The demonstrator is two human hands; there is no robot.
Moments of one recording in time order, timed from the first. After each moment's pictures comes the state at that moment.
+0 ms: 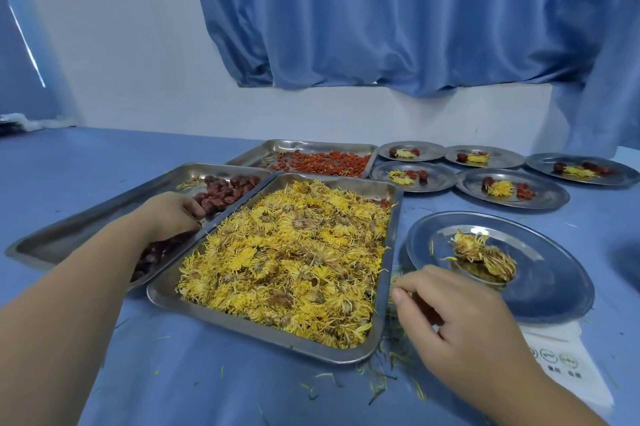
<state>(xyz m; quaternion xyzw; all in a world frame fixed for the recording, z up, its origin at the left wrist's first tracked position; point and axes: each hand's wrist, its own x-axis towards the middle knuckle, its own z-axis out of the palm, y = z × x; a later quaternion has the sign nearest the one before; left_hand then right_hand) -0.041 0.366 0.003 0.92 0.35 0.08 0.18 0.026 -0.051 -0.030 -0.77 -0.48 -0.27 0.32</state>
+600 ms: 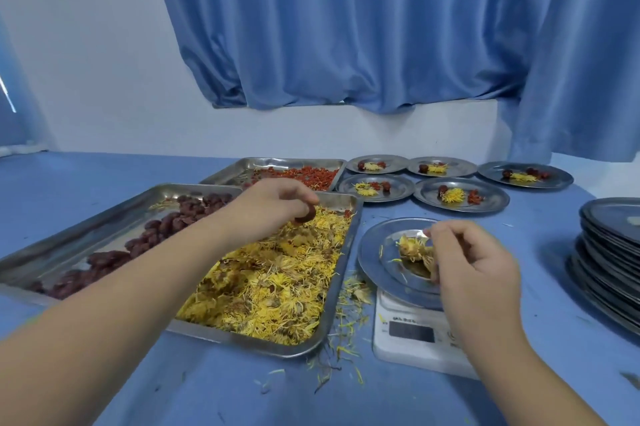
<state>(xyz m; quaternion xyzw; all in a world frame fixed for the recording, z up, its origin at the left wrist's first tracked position) 0.008 0.158 0.058 0.92 0.06 0.15 0.37 0.049 -0.091 -0.006 -0.68 -0.19 -0.18 0.68</state>
